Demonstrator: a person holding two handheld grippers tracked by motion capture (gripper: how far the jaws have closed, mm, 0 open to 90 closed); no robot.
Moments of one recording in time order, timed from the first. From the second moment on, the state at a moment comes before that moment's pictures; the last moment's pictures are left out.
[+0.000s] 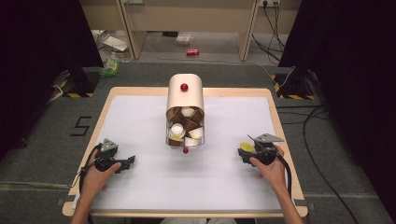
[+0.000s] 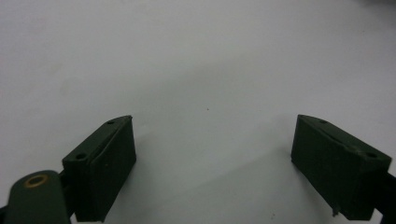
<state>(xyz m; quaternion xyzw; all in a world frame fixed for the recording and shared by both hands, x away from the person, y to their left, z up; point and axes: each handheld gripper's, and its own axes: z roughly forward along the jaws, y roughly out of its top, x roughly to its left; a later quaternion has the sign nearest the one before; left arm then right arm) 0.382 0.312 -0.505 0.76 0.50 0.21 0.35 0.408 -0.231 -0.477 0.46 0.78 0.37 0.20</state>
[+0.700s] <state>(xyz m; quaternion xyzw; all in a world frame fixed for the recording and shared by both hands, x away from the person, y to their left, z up) 0.382 0.312 -0.505 0.76 0.50 0.21 0.35 0.361 -0.242 -0.480 0.46 0.78 0.37 0.19</state>
